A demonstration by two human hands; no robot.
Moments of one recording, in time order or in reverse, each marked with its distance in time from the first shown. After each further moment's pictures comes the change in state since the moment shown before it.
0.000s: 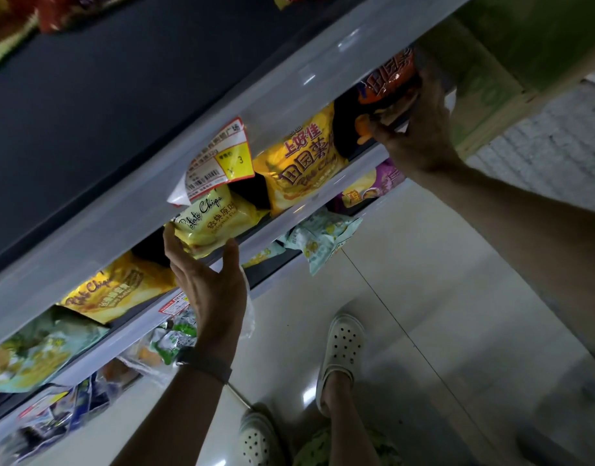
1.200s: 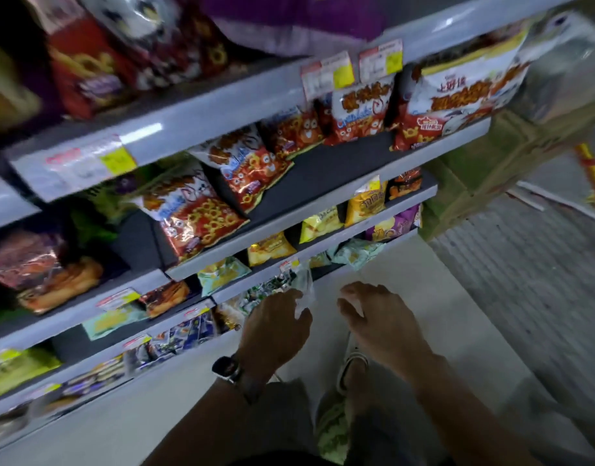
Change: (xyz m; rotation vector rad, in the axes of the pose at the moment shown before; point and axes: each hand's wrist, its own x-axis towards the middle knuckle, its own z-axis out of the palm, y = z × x) left_hand -0.145 0.084 -0.362 0.576 -0.636 0.221; right_hand -0.445 -0.295 -0.104 -0.459 -0.464 -0.148
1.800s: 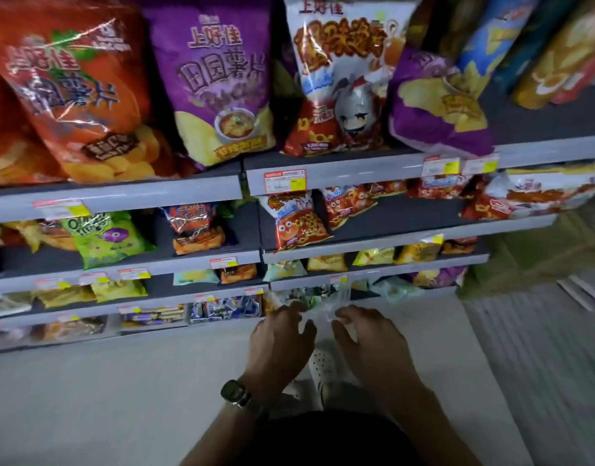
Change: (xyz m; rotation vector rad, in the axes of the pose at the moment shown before) left_hand -0.141 -0.031 -0.105 -0.205 0.231 -0.206; right_hand -0.078 -0.144 -0.043 -0.040 -0.050 -0.224
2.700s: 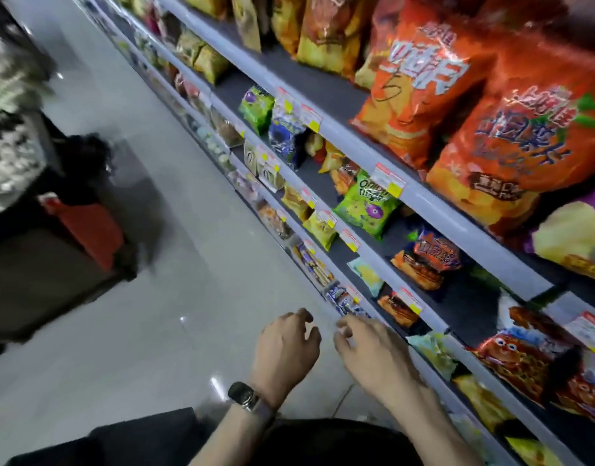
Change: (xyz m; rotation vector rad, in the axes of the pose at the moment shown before) left_hand -0.102 -0.133 -0.059 -0.284 0.517 -0.825; right_hand 0.044 -0.214 0.074 -0.359 -0.565 -0.874
